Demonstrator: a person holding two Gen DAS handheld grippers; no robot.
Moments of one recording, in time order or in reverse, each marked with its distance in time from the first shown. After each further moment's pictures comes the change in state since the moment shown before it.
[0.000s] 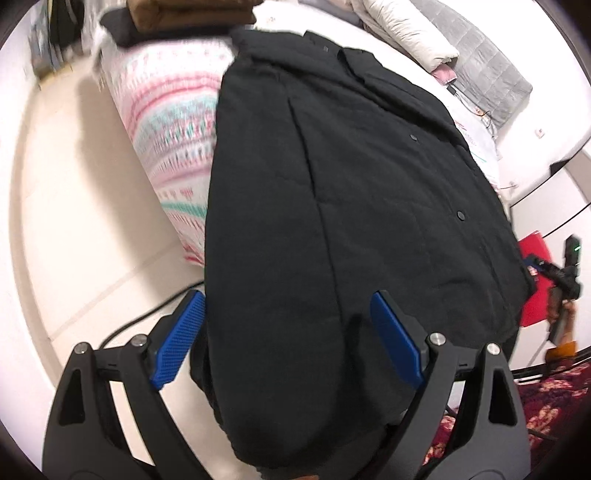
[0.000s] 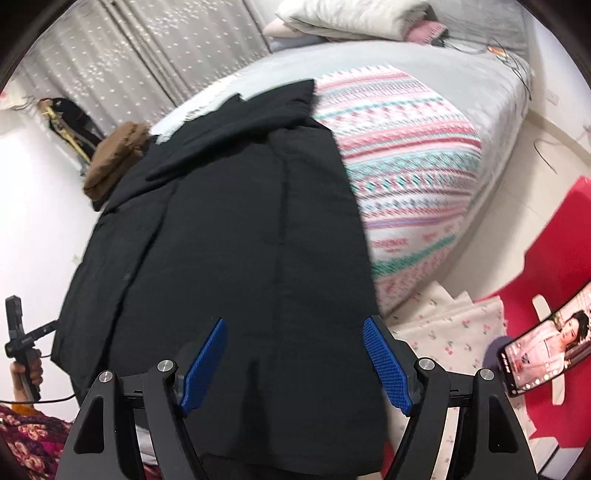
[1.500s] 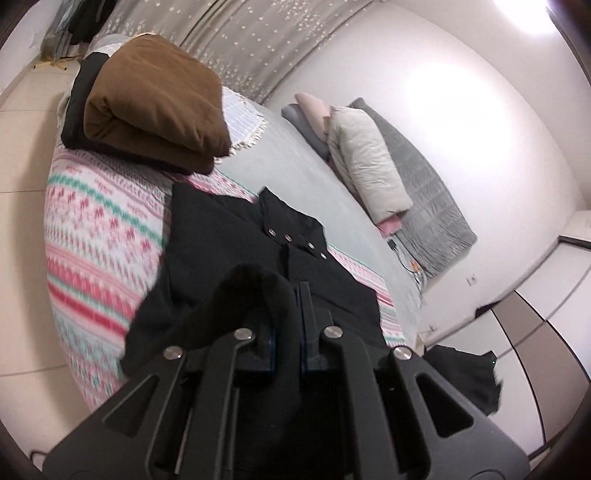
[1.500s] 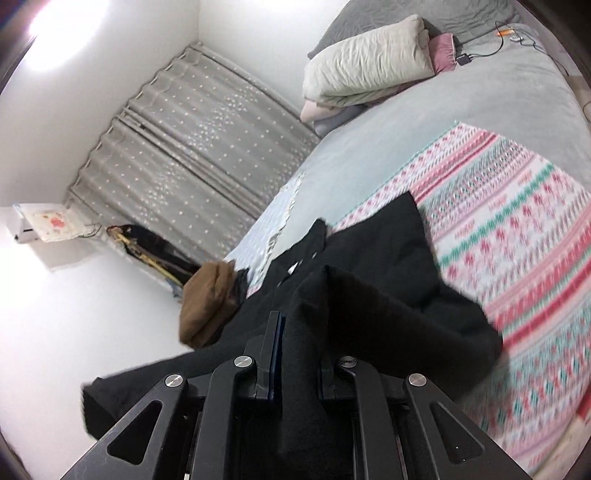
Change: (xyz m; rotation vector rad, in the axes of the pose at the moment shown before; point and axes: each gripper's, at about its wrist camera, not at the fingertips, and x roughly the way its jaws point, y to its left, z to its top) left arm -0.023 0.008 0.221 -0.243 -0.415 -0.349; right arm 0.046 0.039 0.204 0.235 -0.353 0.459
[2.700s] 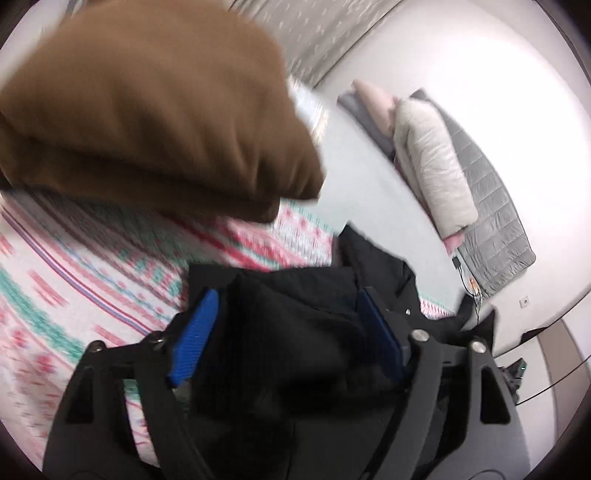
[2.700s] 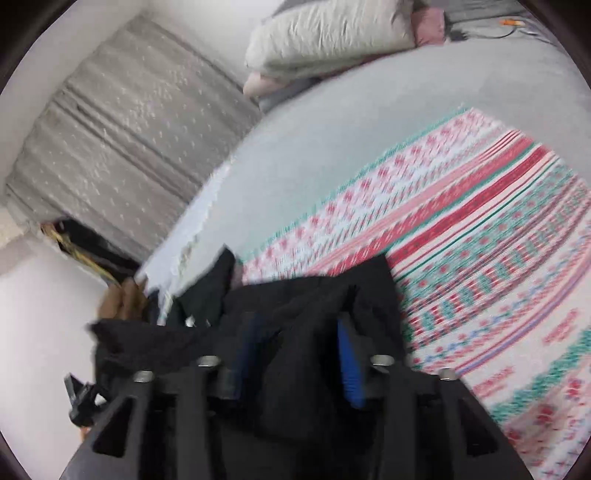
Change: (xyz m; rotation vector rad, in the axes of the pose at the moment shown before) left arm 0.161 0.073 0.110 -0.014 0.031 0.167; right arm 0.180 -0.098 0.127 0.016 0.088 -0.195
